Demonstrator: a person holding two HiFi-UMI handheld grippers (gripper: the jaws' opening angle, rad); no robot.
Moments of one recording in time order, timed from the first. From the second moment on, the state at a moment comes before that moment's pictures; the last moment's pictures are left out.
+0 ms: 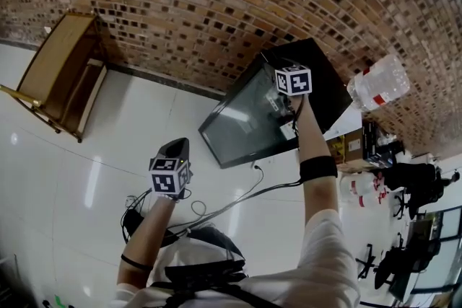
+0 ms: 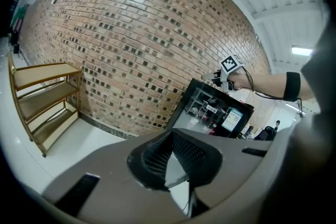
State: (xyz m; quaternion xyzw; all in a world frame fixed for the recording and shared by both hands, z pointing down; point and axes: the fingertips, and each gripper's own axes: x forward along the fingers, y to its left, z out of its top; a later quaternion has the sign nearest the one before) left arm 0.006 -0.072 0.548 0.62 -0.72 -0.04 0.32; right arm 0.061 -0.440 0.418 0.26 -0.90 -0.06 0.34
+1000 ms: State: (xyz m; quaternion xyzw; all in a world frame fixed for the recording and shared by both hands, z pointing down) left arm -0.044 -0.059 0.599 0.58 -0.72 -0.04 0.38; right arm 0.016 -0.482 0.454 0.21 -0.87 -0.10 0.44
